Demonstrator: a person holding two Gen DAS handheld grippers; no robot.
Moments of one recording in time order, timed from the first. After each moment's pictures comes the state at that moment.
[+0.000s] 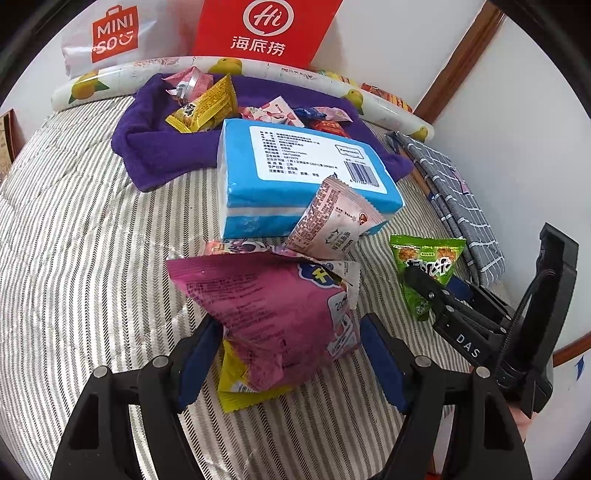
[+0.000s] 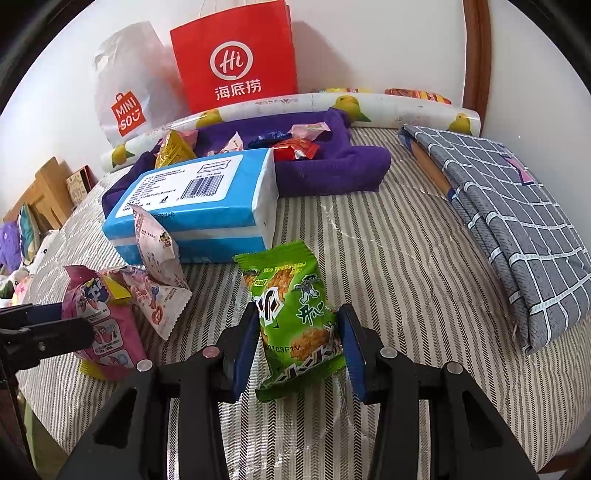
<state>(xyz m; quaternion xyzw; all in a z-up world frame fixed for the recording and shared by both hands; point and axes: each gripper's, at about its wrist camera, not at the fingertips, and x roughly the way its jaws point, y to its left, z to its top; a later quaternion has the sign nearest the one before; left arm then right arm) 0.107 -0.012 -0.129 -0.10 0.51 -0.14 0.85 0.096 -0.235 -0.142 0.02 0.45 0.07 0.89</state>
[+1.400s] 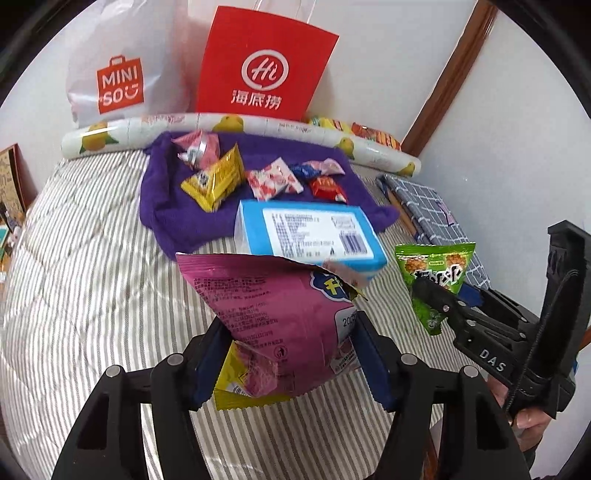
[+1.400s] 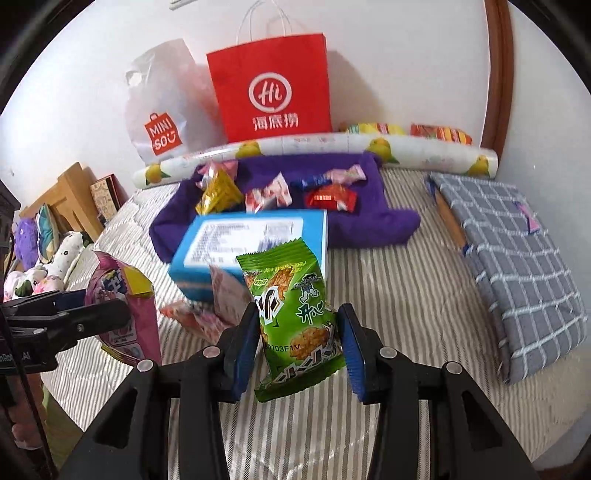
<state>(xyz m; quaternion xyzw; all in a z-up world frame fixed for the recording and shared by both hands) 0.117 0.020 -0.067 -0.09 0.45 -0.15 0.87 0.100 -0.202 -0.065 0.01 0.43 0.11 0.90</state>
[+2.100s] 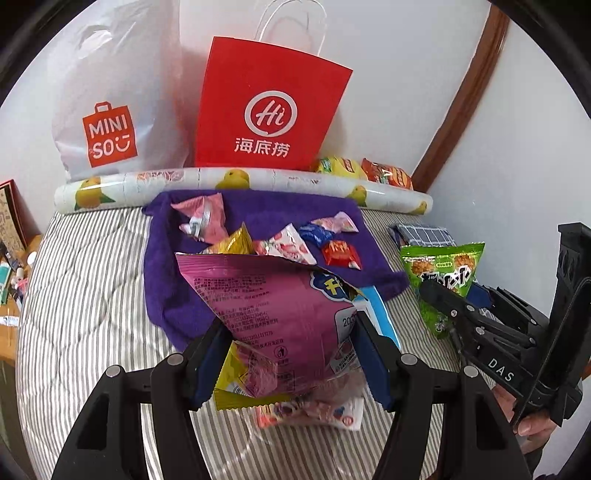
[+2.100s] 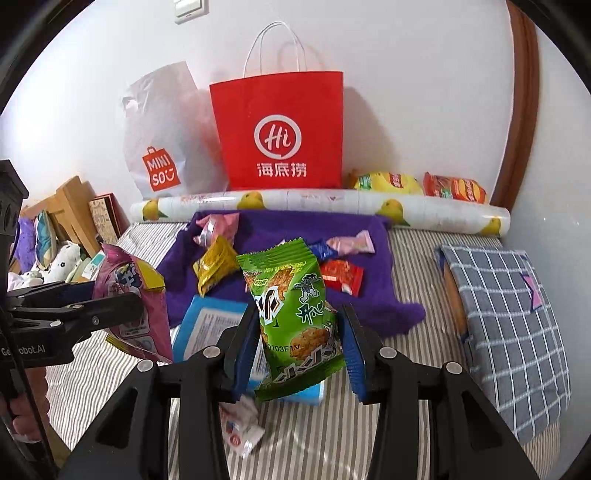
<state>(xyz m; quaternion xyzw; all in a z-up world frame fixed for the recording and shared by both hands) 0.195 0.028 -0.032 -0.09 0.43 -0.14 0.89 0.180 -0.188 -0.026 -0.02 0.40 0.12 0.91</state>
